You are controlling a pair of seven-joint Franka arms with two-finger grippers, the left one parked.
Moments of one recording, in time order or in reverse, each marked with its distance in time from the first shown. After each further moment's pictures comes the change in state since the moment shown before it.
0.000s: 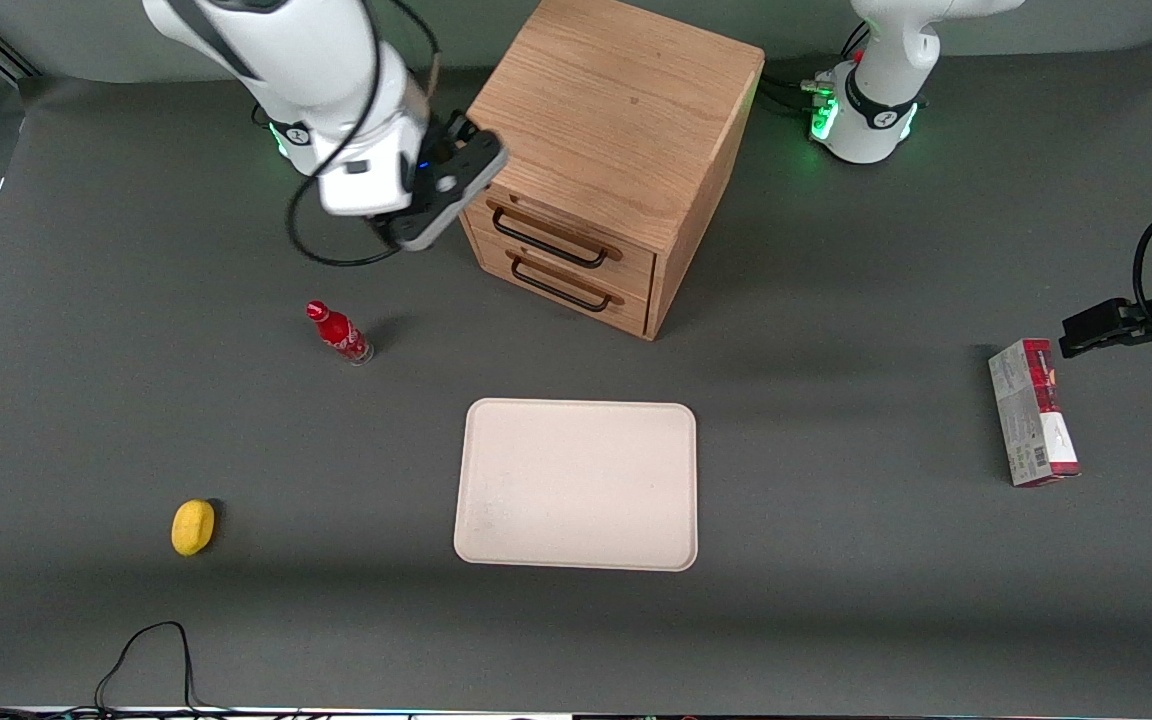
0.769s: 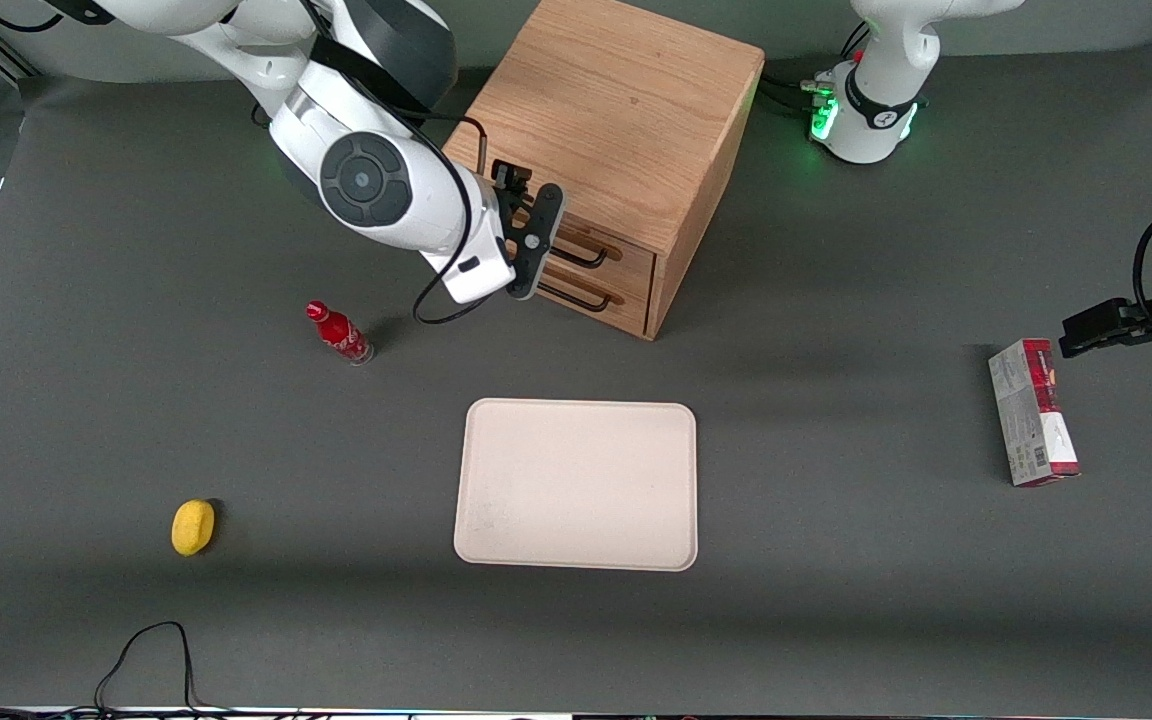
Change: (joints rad) arm 0.007 0.239 0.046 -0.047 0.042 0.055 -0.273
